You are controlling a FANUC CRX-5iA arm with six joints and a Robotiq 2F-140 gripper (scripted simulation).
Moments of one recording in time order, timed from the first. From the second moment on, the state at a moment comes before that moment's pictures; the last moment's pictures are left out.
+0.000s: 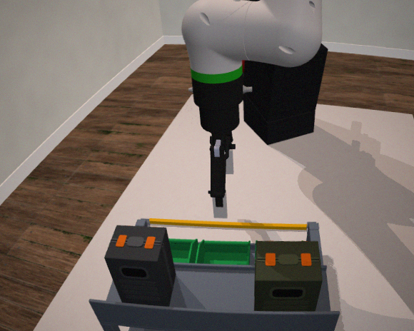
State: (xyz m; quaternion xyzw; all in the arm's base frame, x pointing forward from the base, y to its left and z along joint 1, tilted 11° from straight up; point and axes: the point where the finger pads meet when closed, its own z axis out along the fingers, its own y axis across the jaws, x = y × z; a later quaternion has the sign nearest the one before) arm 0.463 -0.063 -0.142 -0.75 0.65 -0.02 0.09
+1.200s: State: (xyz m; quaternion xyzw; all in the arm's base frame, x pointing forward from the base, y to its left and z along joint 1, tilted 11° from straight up) arm 0.464 -0.061 -0.132 -0.75 0.65 -0.02 0.09
